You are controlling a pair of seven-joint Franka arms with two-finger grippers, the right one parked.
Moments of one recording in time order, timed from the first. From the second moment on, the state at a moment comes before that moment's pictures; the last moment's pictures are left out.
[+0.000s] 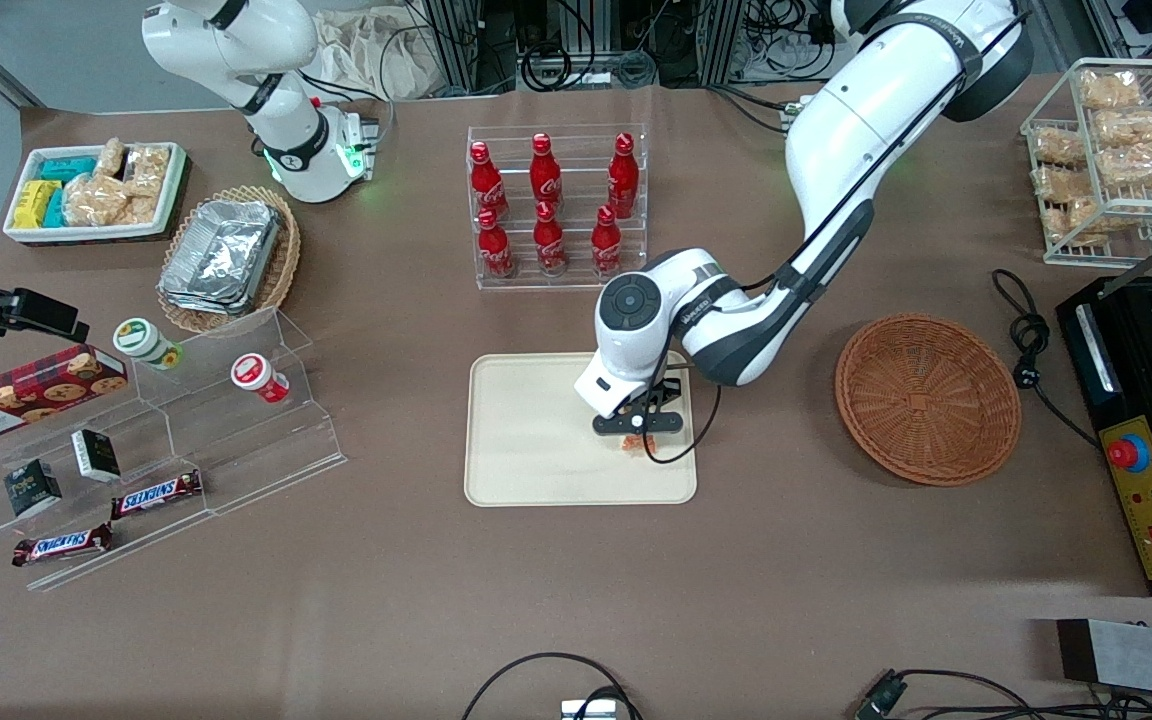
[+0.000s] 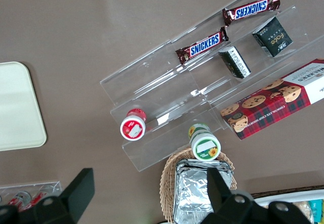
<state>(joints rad) -0.27 0.77 -0.54 -1.59 0.55 2.18 -1.02</state>
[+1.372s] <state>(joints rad) -0.28 0.77 -0.54 -1.57 0.58 2.15 -1.03</state>
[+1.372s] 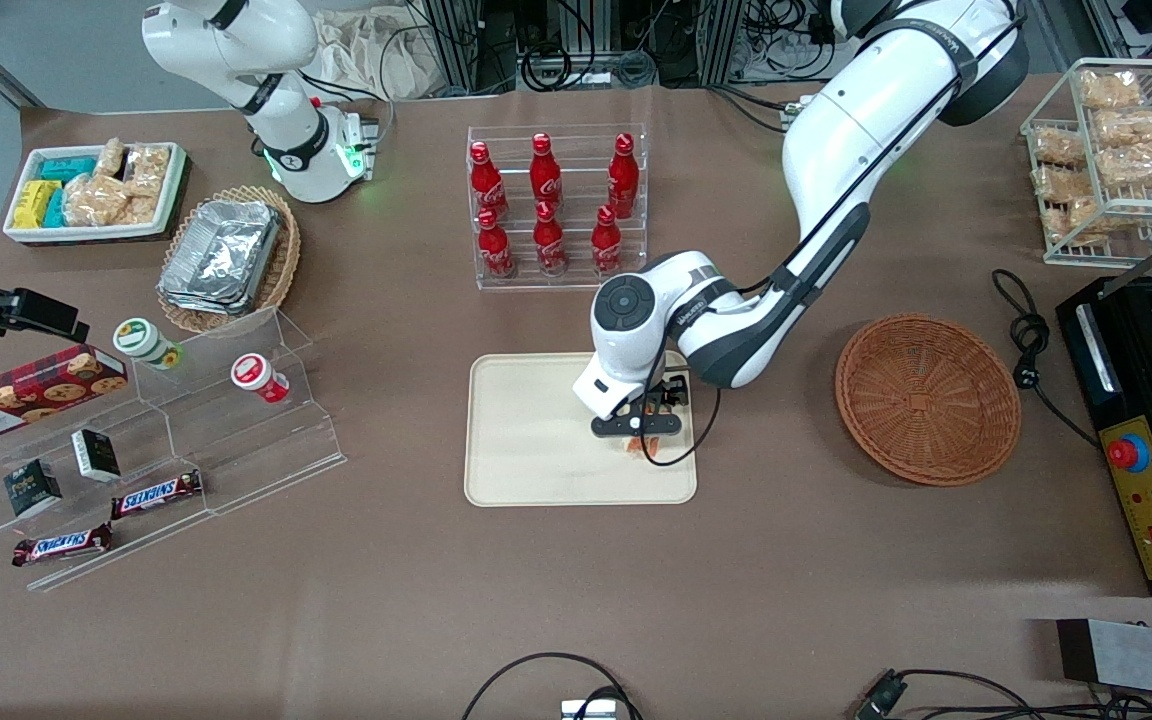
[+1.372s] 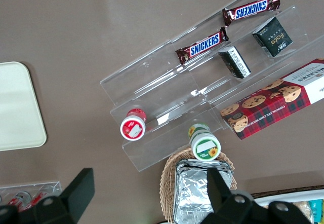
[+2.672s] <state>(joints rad) 0.00 0.48 -0.54 -1.39 0.43 1.85 -0.90</state>
